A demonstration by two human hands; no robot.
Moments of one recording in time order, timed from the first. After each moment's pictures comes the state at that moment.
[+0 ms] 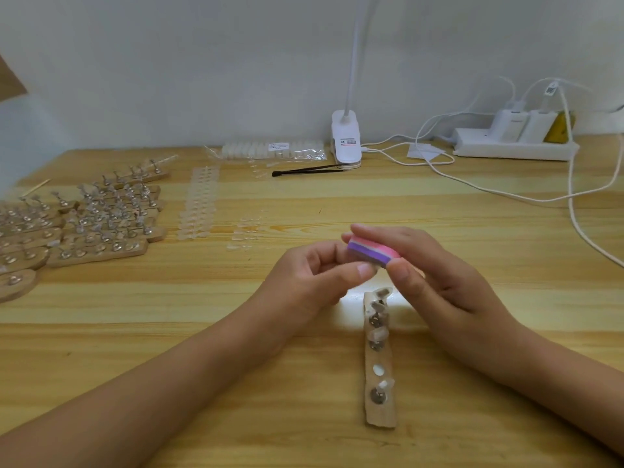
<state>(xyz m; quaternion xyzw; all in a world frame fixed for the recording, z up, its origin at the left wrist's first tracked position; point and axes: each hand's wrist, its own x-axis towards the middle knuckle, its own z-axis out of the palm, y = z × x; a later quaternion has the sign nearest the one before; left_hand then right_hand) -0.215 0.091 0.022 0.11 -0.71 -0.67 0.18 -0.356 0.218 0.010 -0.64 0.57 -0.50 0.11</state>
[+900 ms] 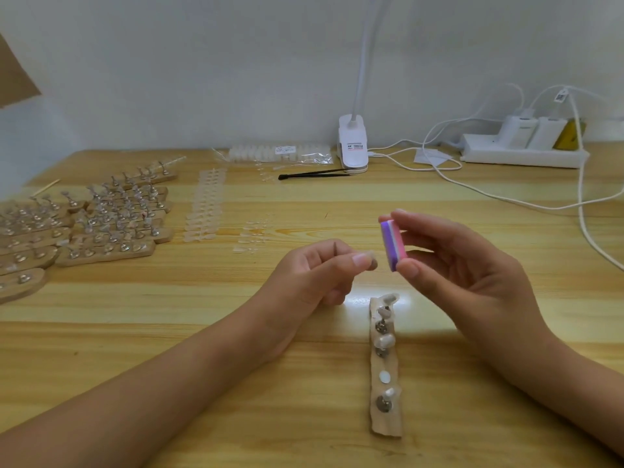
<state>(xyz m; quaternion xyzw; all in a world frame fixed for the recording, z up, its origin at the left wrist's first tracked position) -0.216 0.085 0.021 0.15 -0.67 -0.71 0.17 -0.358 0.219 0.016 -0.56 0.51 -0.63 0.16</state>
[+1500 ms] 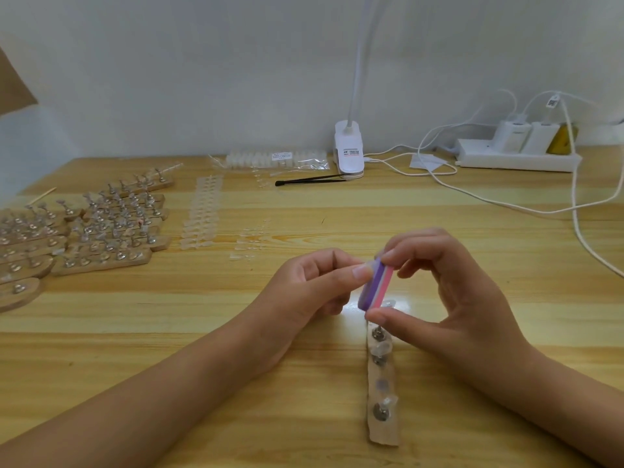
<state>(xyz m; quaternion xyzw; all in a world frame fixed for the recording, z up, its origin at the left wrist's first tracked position) -0.214 0.086 0.024 0.12 -0.67 -0.71 0.16 -0.358 0.216 0.012 -0.63 0.54 -0.55 0.03</state>
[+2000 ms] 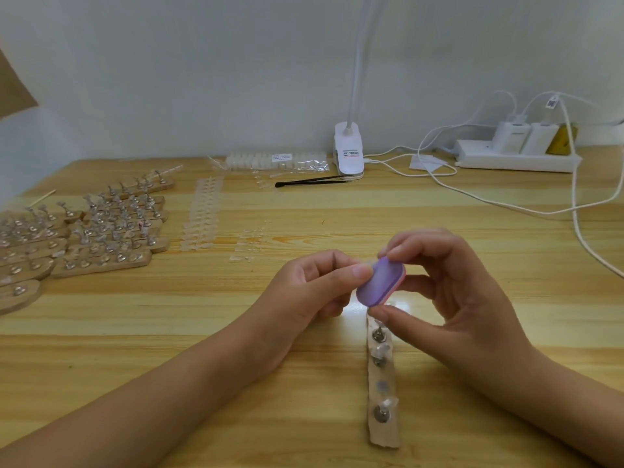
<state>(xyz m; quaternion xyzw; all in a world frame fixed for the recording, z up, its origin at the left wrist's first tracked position) -0.215 0.085 0.022 0.13 -0.67 -0.72 0.16 -0.353 0.217 0.011 -0.62 0.49 -0.60 0.11</state>
